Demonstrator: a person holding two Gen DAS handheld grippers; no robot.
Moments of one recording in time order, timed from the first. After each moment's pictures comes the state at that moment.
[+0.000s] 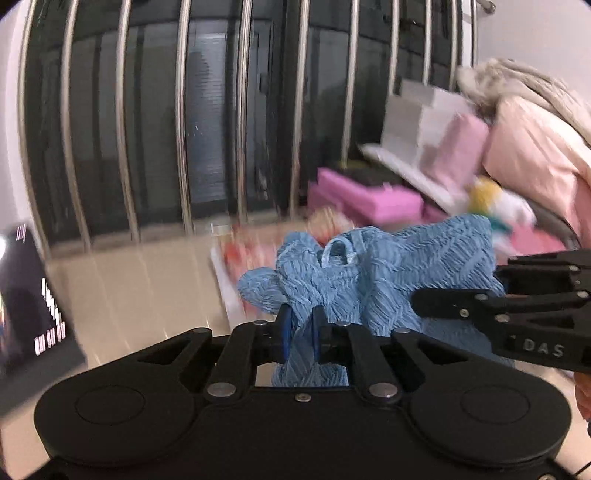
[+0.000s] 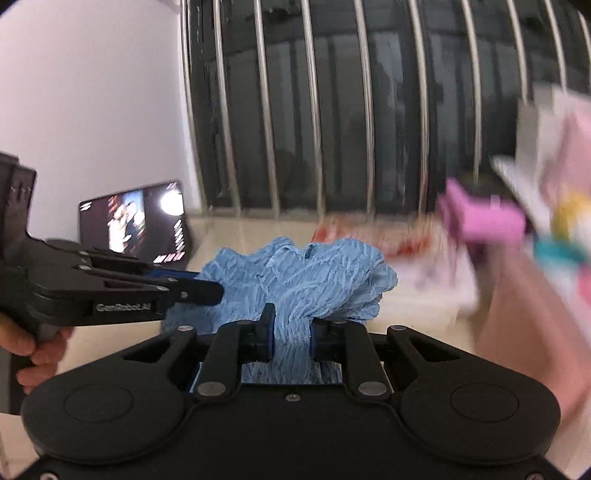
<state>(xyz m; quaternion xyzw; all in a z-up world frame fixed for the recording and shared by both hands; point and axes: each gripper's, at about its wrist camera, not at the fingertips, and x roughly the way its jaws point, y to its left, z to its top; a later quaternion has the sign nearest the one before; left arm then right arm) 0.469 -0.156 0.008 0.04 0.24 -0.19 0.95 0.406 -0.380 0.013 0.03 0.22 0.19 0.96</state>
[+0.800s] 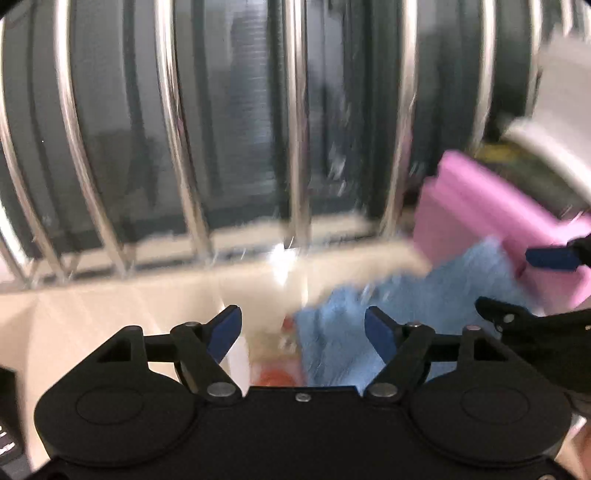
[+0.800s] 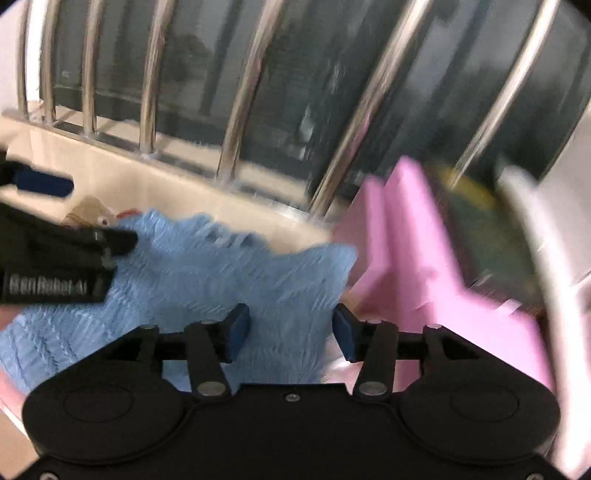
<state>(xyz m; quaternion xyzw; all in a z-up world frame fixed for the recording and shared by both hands) 0.741 -0.212 -0.053 0.04 0.29 -0.10 0.95 0.723 -0.388 -0.058 -0.17 0.33 0.01 0.93</state>
